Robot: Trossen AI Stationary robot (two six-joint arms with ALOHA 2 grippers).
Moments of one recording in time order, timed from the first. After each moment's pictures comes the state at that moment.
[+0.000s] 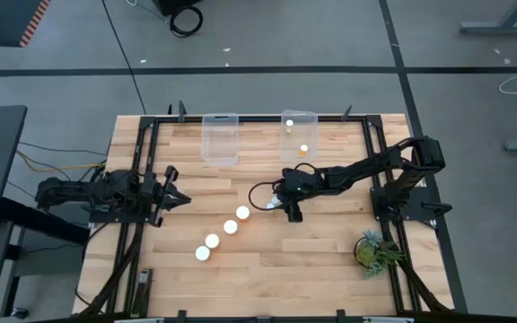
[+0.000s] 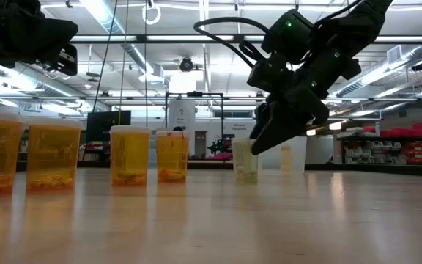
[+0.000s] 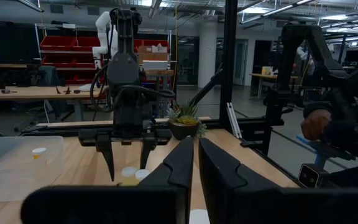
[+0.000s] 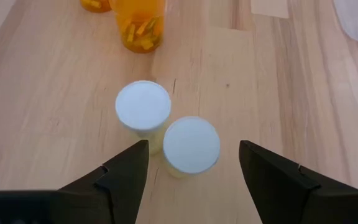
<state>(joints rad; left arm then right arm) -0.05 0.01 0.01 0.16 0.13 -0.04 -0.02 1.65 0.77 0.09 0.00 -0.12</state>
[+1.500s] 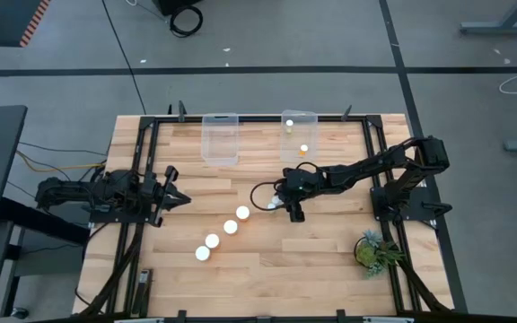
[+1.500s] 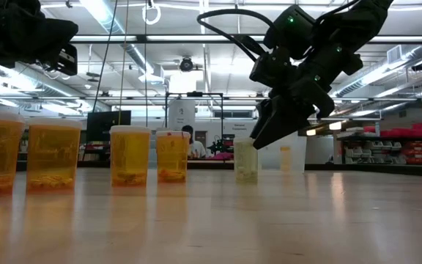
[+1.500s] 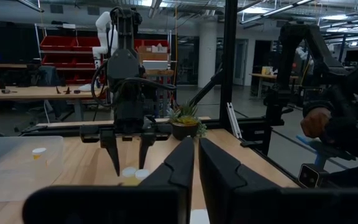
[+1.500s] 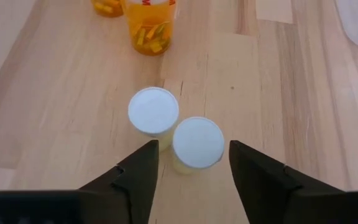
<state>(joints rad) -0.05 0.01 0.01 0.16 0.13 -0.04 -0.02 1.62 0.77 0.06 -0.03 -0.13</state>
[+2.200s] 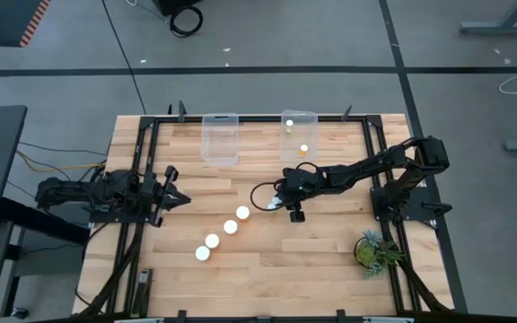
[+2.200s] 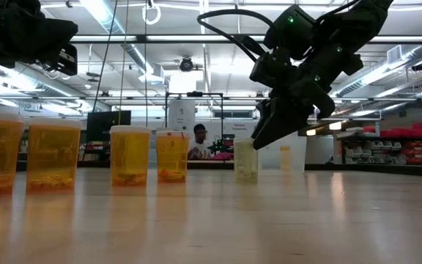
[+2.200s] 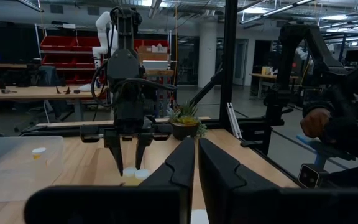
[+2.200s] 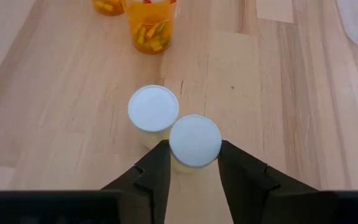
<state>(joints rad) -0.05 0.01 0.01 0.16 0.13 -0.04 -0.02 1.62 0.77 0.06 -0.03 -0.14</state>
